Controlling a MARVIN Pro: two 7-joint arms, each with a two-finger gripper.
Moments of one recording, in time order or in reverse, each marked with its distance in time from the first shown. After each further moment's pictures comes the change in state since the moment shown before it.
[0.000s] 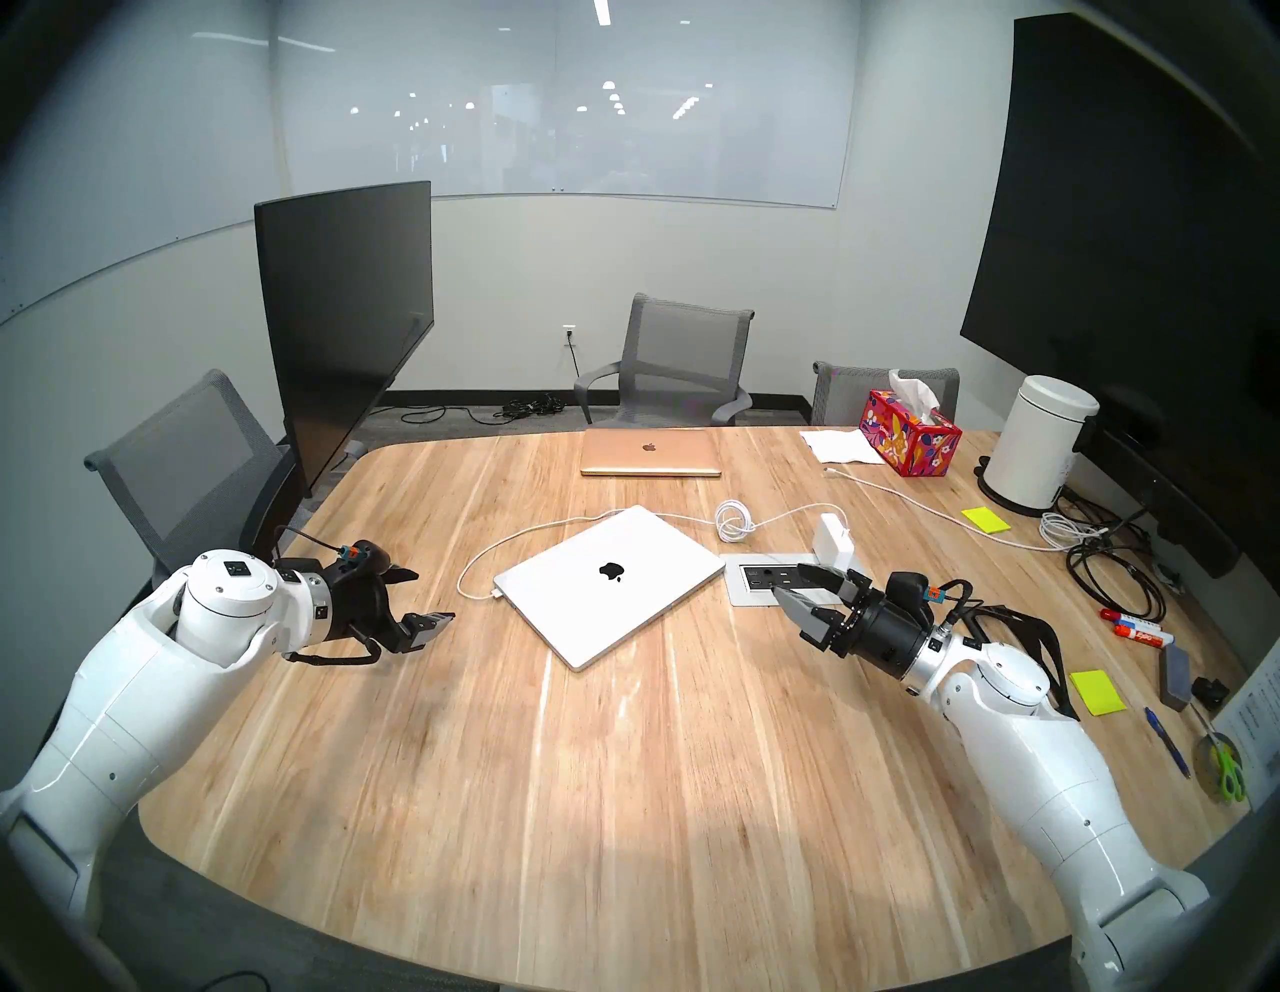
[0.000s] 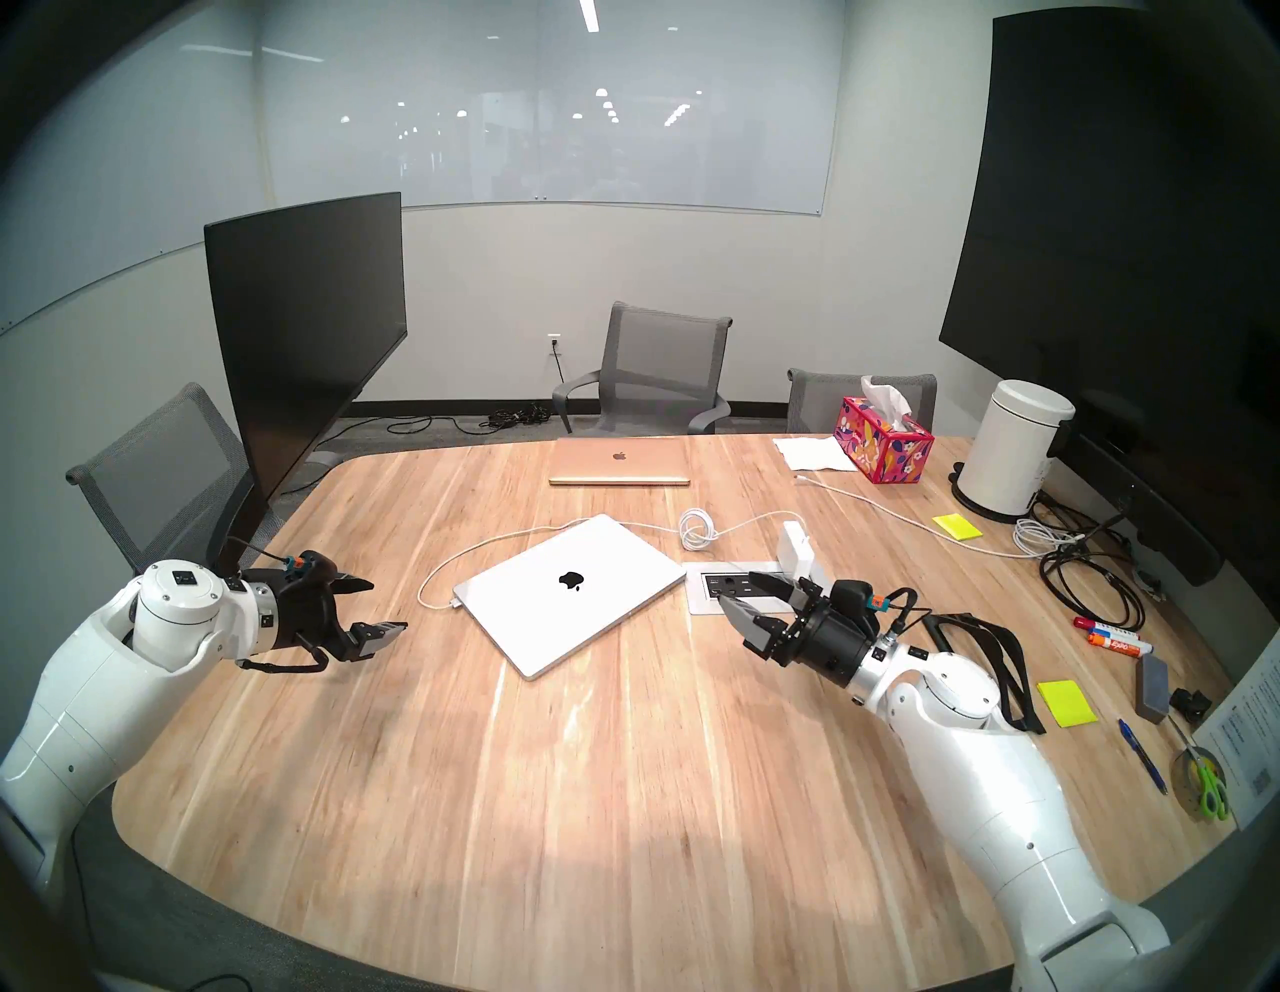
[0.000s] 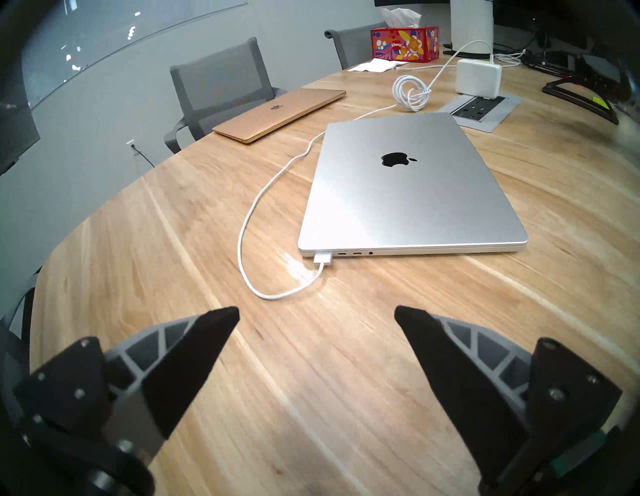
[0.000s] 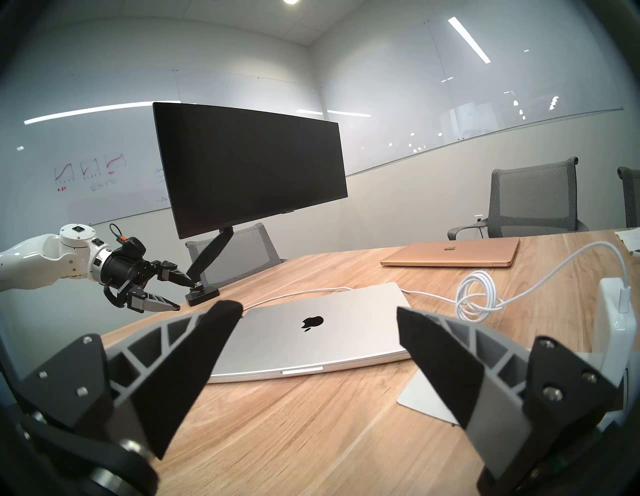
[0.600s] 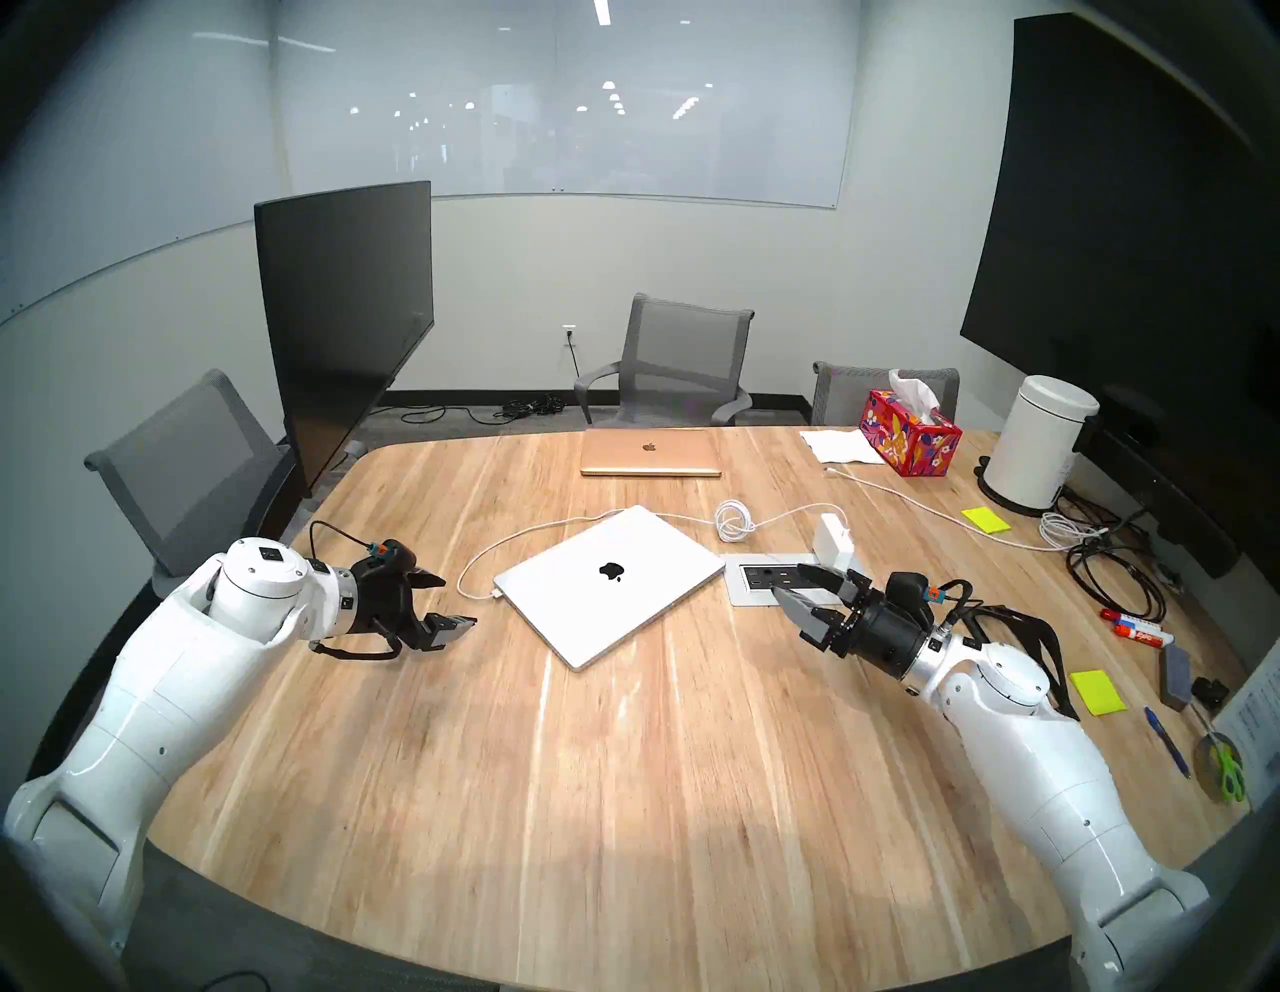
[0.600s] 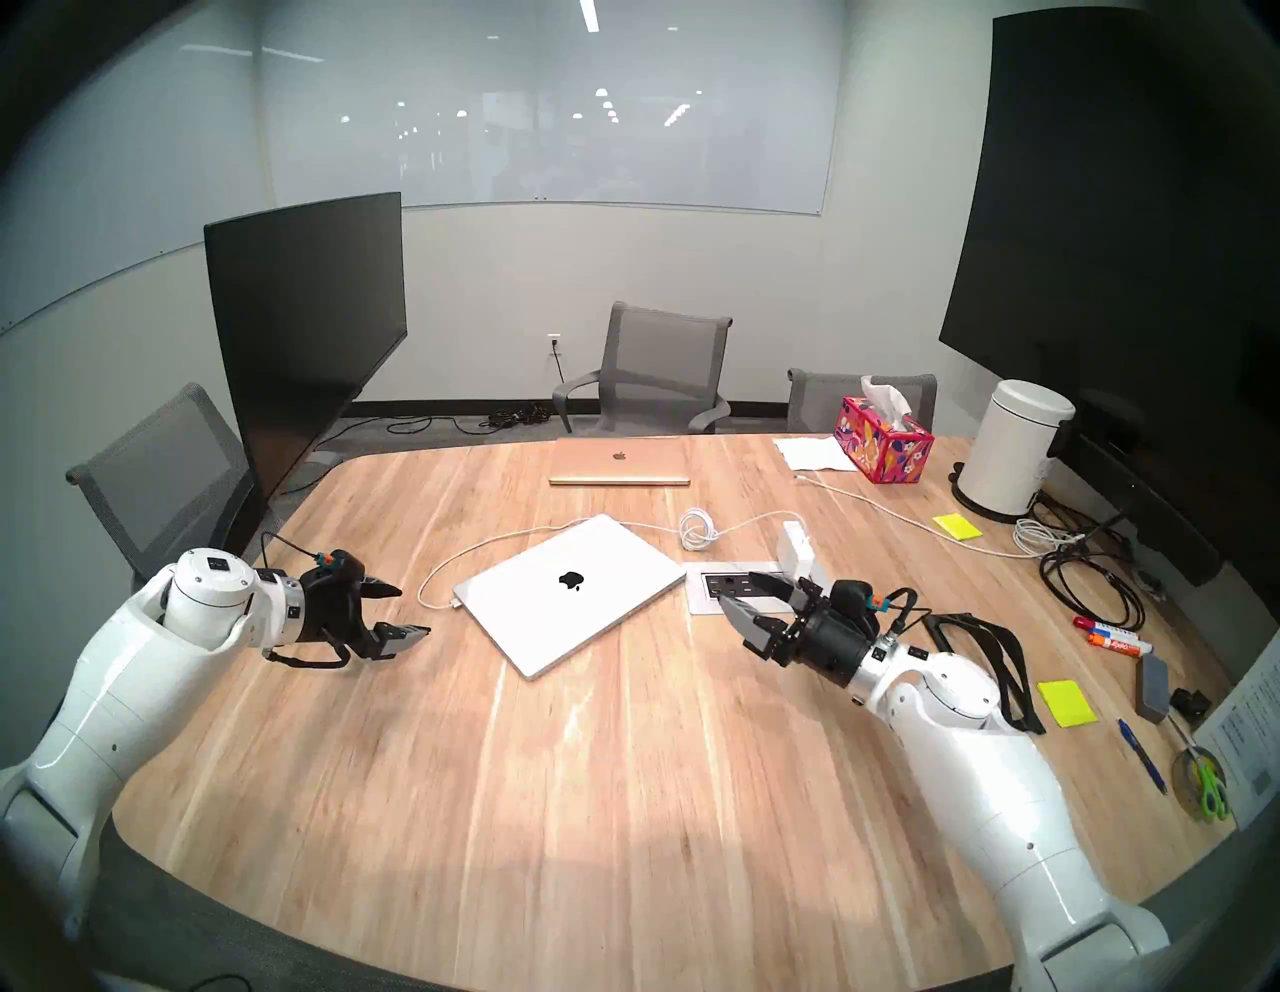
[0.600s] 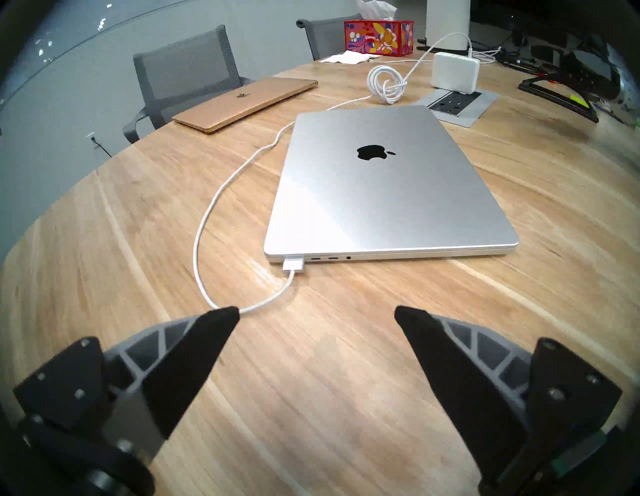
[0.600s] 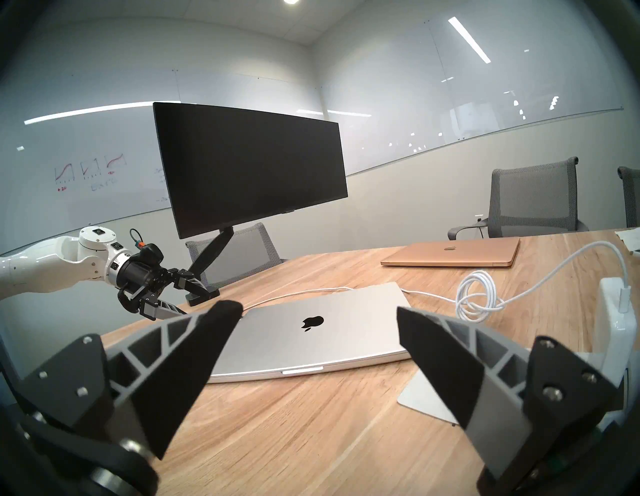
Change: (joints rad) left arm -0.180 -0.119 0.084 0.196 0.131 0.001 -0.159; right arm 0.000 -0.001 0.000 0.001 -0.001 0.000 0.001
